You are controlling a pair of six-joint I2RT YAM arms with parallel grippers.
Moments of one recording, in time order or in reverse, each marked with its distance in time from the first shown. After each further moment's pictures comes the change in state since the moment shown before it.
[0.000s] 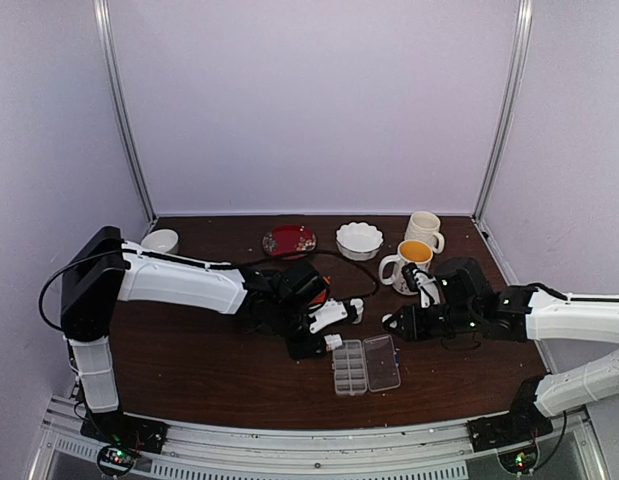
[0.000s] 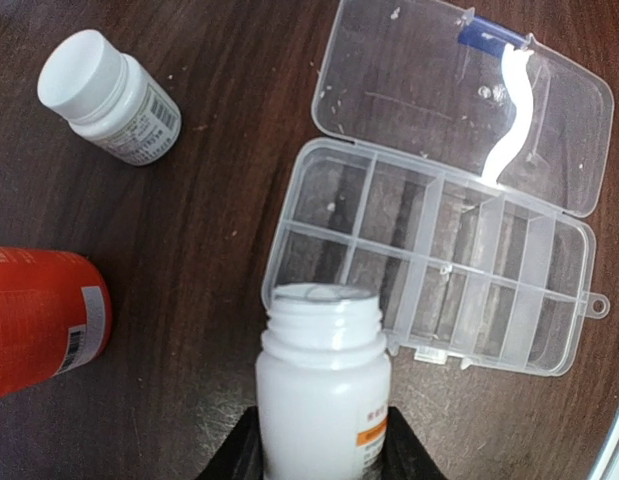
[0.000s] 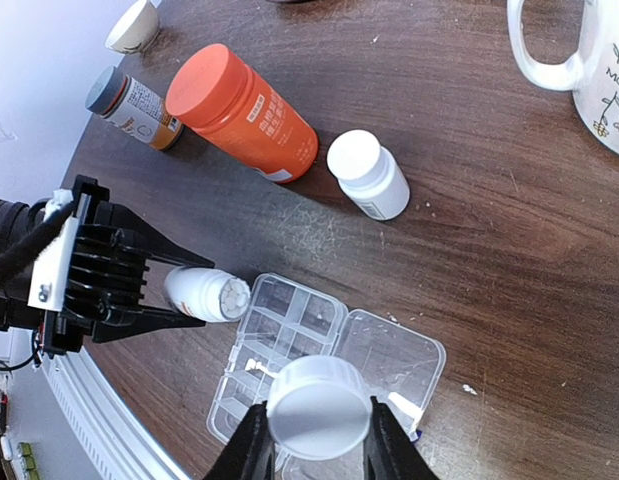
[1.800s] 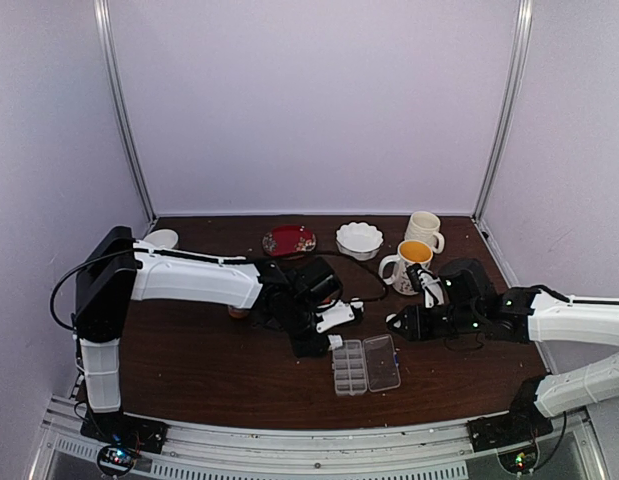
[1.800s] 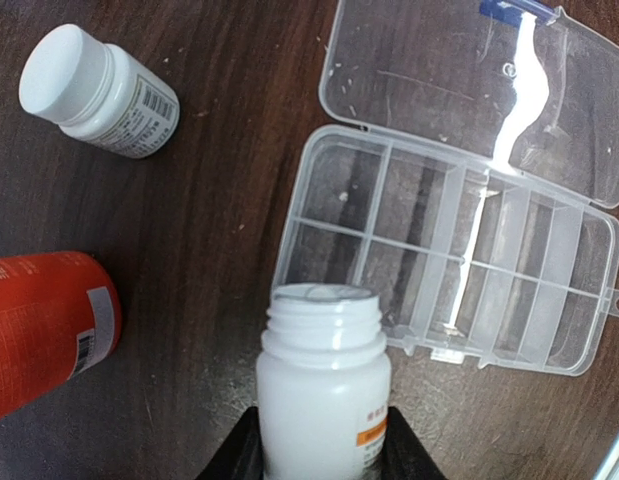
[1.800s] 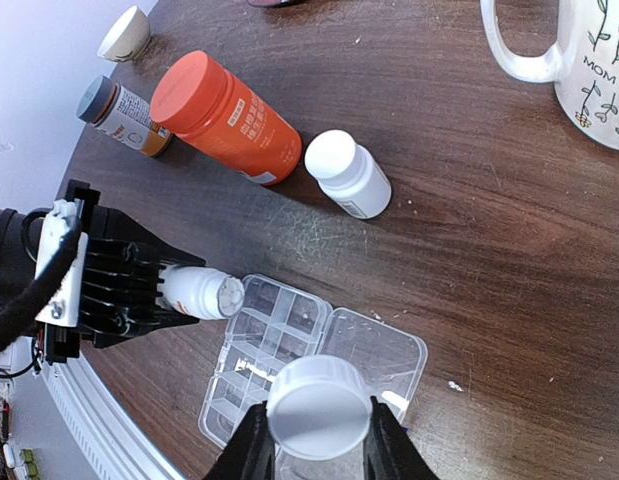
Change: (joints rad) left arm -0.021 0.075 0.148 -0.170 -0.071 0.025; right arm -0.027 -0.021 -0.025 0.004 -0.008 0.006
